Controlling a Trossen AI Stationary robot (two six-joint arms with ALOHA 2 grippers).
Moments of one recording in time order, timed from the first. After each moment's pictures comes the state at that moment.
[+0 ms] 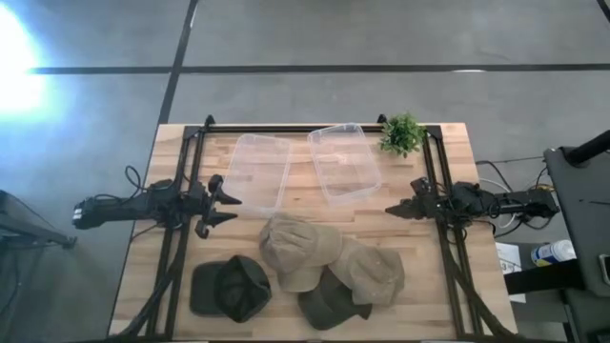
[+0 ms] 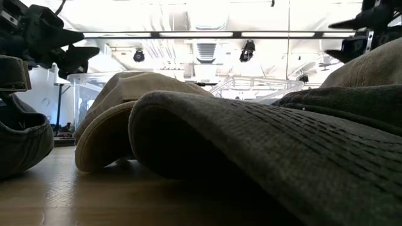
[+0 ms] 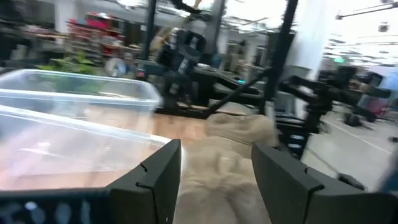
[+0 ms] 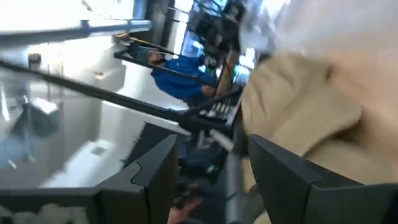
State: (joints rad) left arm 0.05 0.02 0.01 0.05 0.15 -0.18; right arm 0.08 0.07 0.01 0.11 -0.05 1.38
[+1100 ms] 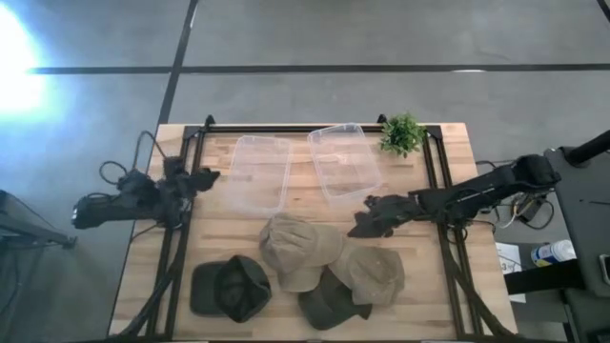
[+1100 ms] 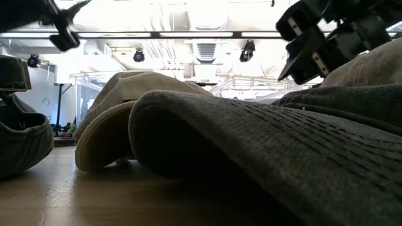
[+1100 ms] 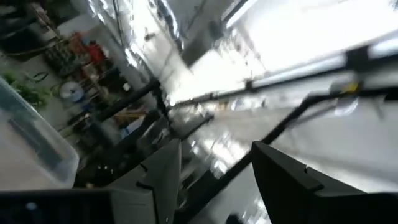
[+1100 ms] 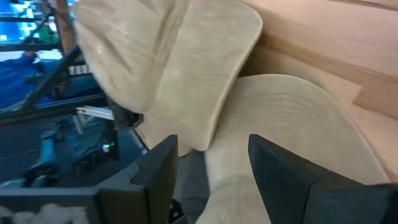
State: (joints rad) left arm 0.05 0.07 0.20 0.28 -0.06 -0.97; right arm 0.15 1.25 0.50 0.11 -0.11 1.57
